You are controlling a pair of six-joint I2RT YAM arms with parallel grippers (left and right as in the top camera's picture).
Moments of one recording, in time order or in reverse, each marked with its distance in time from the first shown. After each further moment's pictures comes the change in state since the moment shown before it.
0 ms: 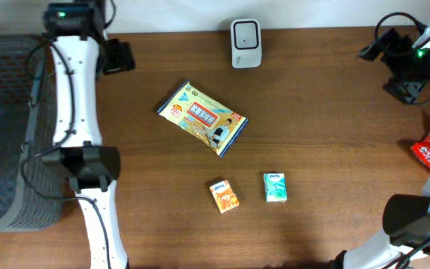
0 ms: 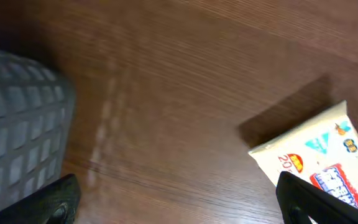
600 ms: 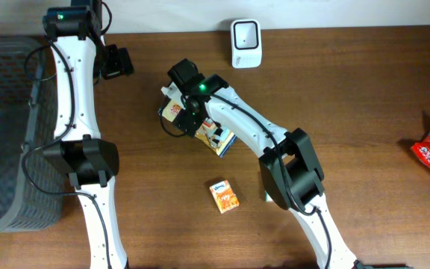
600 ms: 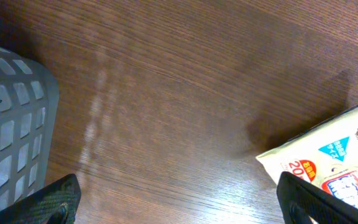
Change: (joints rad) left arm 0.040 0.069 0.000 -0.002 0.037 -0.007; right arm 0.938 0.596 -0.006 0.477 0.501 -0.806
